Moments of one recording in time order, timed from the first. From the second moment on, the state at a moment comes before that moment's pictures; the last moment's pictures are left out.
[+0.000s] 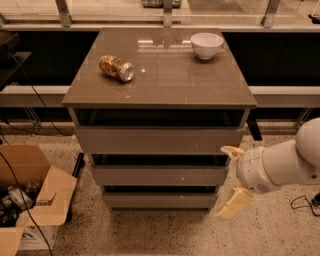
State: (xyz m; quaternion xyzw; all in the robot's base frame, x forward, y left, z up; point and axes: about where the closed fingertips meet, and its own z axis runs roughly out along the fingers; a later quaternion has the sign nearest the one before) arm 0.433 -0.164 0.738 -0.58 0.75 0.13 0.29
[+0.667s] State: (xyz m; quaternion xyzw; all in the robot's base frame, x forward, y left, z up) arm 0.475 -0.151 0.587 -0.52 0.76 0.21 0.33
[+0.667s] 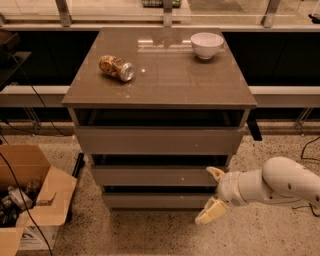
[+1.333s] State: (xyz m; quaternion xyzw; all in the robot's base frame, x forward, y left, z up) arm 0.477 -0.129 0.552 -0.51 0.75 0.24 0.35
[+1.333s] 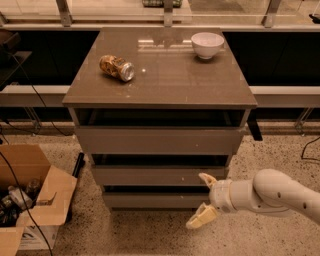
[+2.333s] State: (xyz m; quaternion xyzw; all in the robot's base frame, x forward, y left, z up) arm 0.509 -0.101 0.373 -0.47 0.75 0.31 0.36
